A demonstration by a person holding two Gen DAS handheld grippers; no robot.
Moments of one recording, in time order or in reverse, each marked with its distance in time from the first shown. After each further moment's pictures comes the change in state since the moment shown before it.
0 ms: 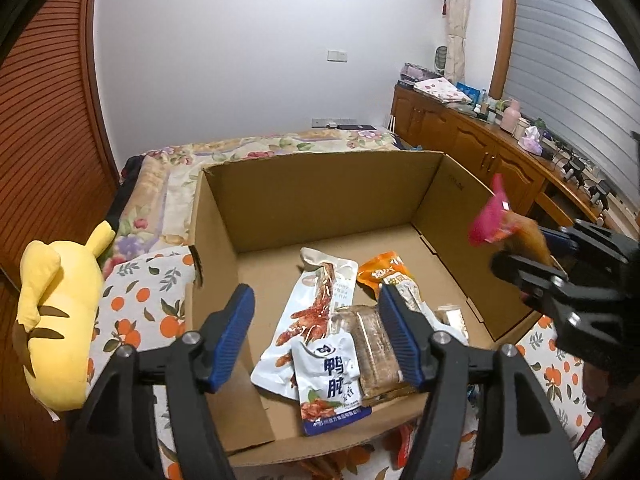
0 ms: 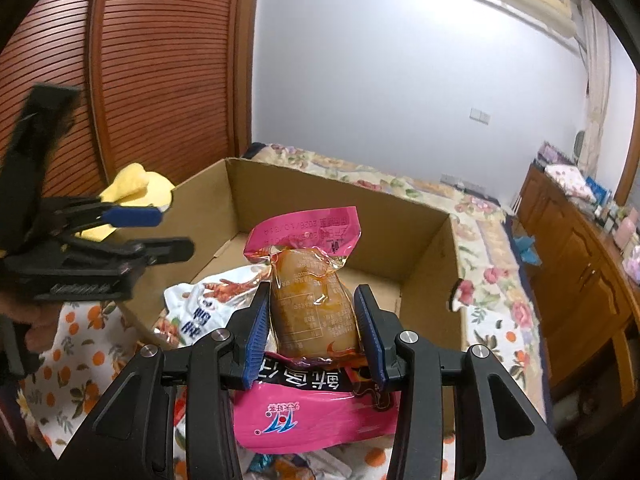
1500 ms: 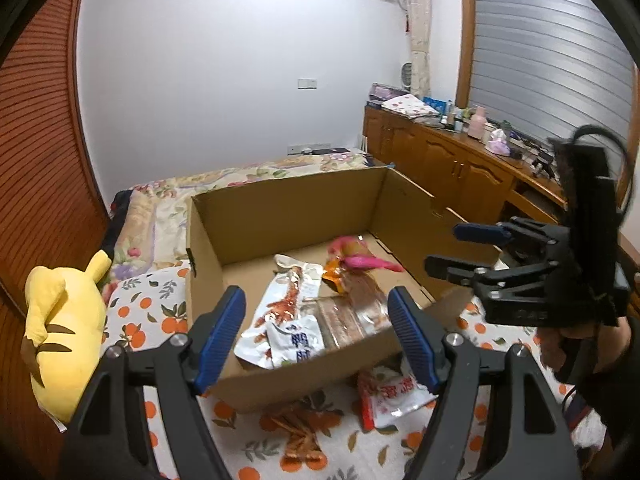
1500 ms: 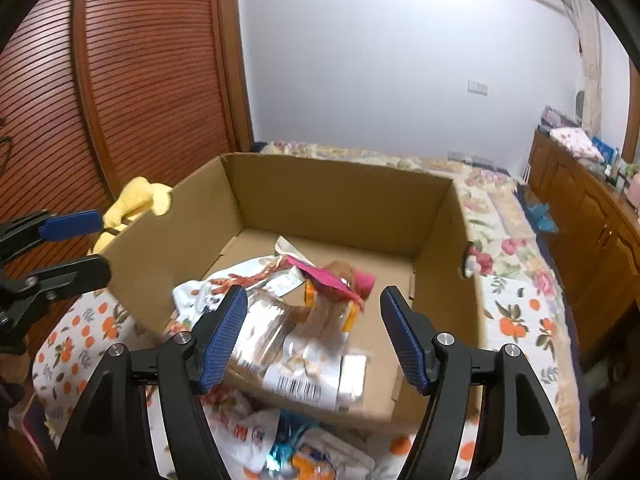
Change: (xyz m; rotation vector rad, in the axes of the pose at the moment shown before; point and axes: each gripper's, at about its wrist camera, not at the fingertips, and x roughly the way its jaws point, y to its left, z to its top) left arm -0.078 -0.031 -0.024 0.094 -0.104 -0.066; right arm -0.018 -0.010 -0.018 0.087 -0.011 0.055
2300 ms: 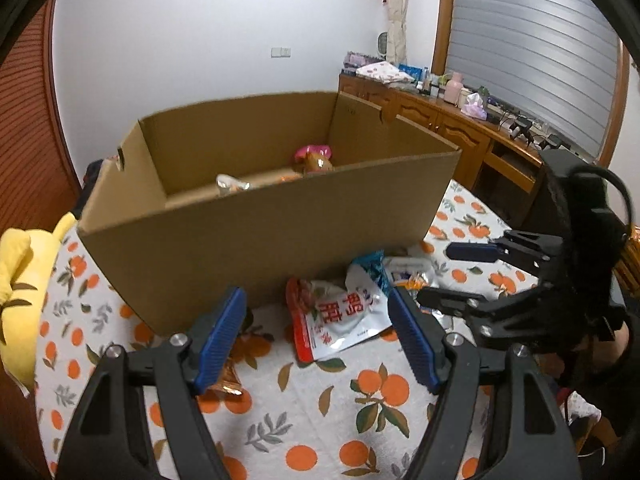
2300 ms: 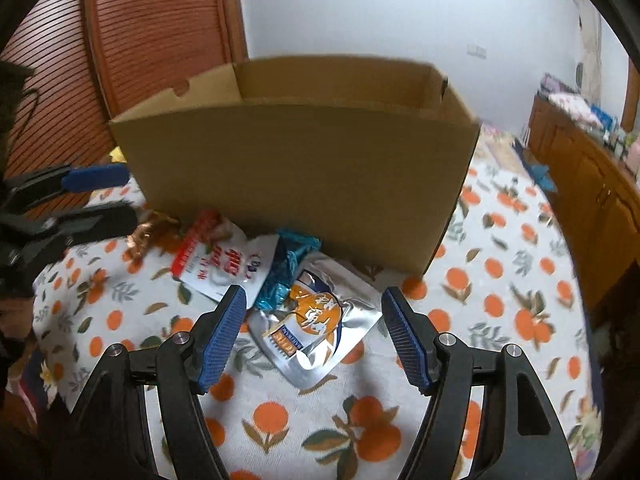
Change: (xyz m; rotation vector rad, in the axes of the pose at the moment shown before) left arm 0.026 -0.051 -0.080 0.009 0.108 -0.076; right arm 0.004 -0.003 -0.115 0.037 0.165 -0.005
